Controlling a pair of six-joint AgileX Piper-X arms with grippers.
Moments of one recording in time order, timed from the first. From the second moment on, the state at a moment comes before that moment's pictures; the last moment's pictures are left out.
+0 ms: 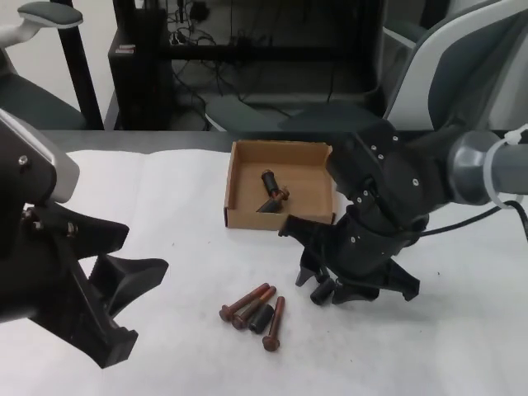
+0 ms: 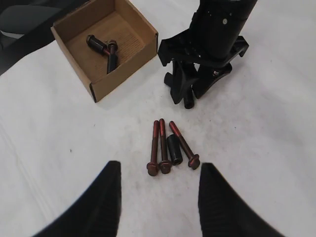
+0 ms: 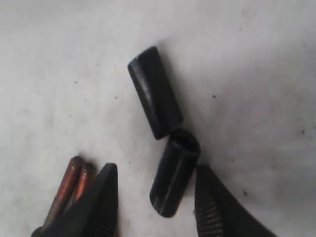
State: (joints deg) left arm -24.7 43.6 -33.6 28.3 16.4 13.7; right arm 29.5 108.6 -69.1 36.6 -9.3 50.0
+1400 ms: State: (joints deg) left arm -24.7 43.6 -33.6 28.3 16.4 13.8; right arm 29.5 111.0 -71.0 40.3 -10.6 49.5
